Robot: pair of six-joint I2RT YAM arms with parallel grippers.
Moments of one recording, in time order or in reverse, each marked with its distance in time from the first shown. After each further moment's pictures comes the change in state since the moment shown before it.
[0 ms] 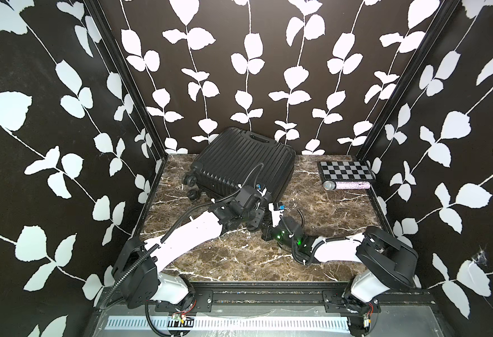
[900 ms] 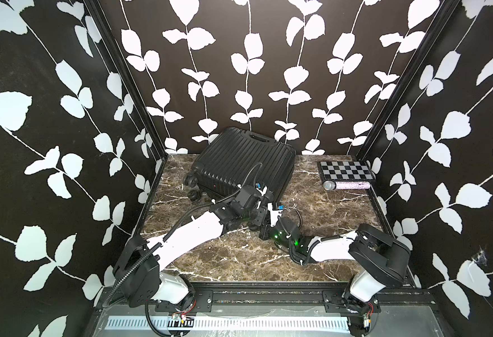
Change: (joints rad) left arm 0.004 0.010 -0.019 0.080 0.029 -0.055; right arm 0.016 0.035 0.018 0.010 0.048 0.009
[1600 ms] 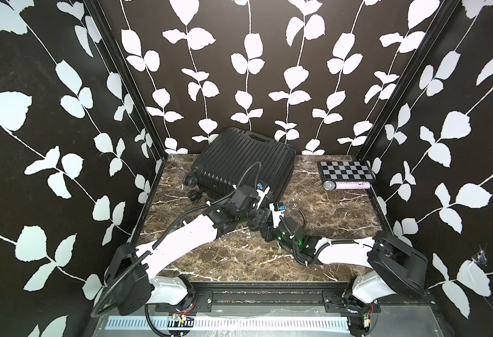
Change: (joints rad) left arm -0.005 -0.097 -0.013 0.009 -0.007 0.168; right arm 0.013 -0.152 -0.016 -0.192 0.082 -0.131
